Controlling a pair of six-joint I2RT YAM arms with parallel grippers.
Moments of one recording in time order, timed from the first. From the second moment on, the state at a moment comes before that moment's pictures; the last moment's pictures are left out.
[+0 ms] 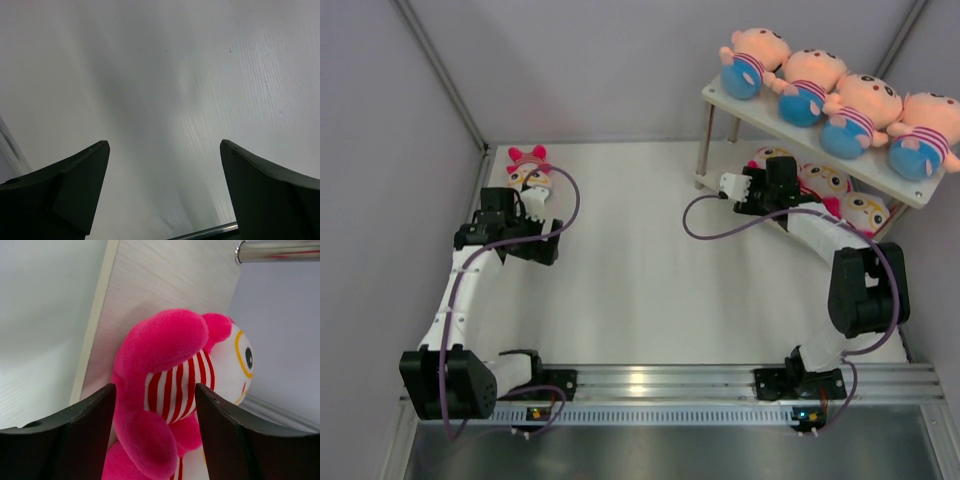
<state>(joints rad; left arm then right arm) 0.02 1.17 1.04 -0.82 0.19 0.29 0.16 1.63 1.09 -0.15 -0.08 -1.27</state>
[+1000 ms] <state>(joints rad) 0.01 2.17 1.96 -0.75 -0.34 0.40 0.42 1.25 1.00 -0.19 0.04 -1.22</state>
